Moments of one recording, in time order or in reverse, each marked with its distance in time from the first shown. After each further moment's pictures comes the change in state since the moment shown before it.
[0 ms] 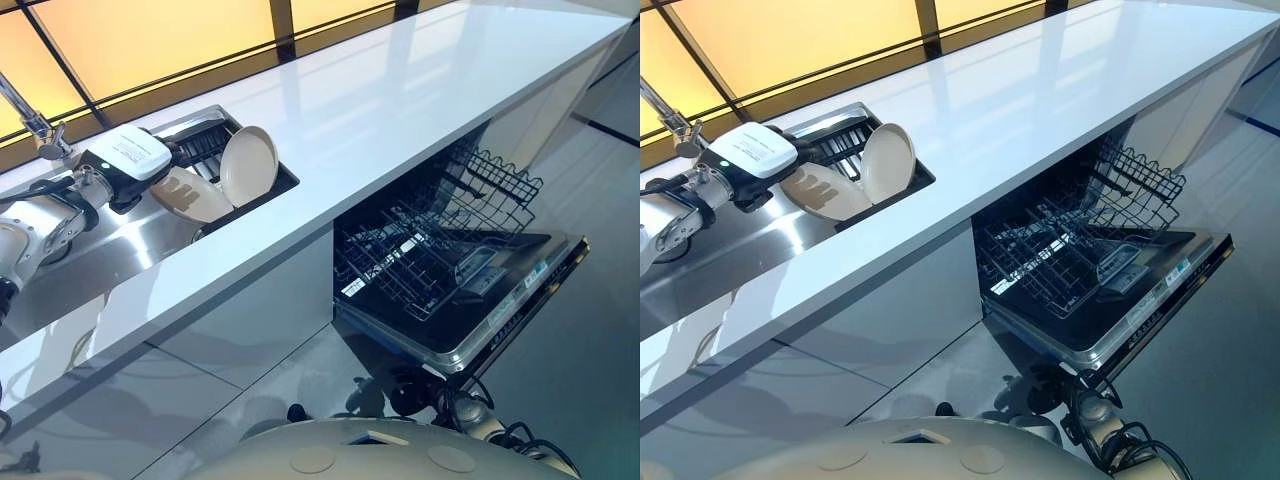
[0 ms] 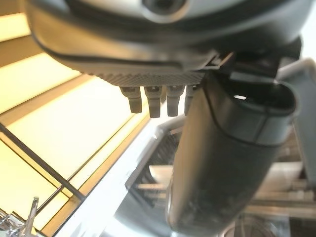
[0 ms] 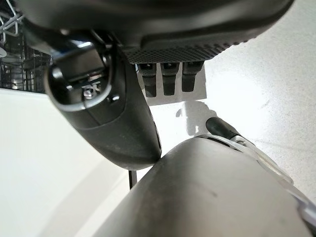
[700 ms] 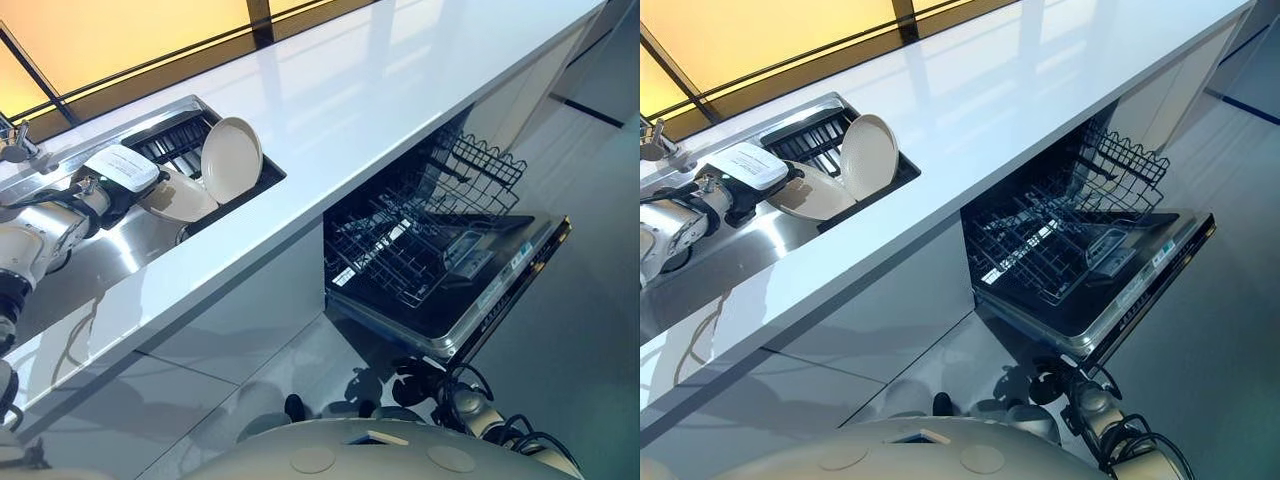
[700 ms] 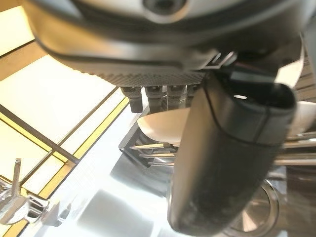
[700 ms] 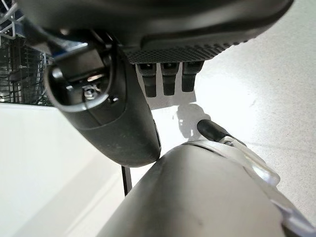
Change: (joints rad) left arm -0.054 -0.083 -0.044 0.154 0.007 0.099 -0.027; right arm -0.032 -0.006 0.000 0.000 0.000 0.019 -0.012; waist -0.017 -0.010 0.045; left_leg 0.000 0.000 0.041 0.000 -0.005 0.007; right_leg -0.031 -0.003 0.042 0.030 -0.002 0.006
